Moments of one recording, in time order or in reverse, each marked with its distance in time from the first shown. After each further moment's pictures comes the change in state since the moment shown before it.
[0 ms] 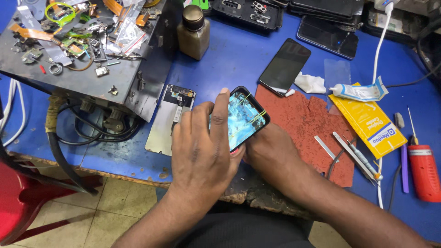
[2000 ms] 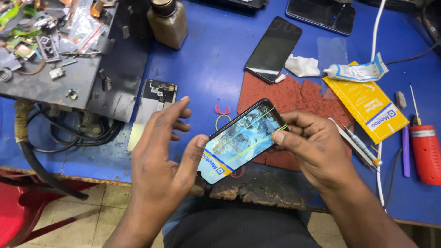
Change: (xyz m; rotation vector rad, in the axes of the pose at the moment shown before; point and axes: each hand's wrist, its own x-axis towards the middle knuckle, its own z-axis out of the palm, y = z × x) left_hand -0.009 -0.015 -0.017 -0.503 -0.107 -0.226; right_hand -0.061 0.023 -0.036 1.443 0.285 0.824
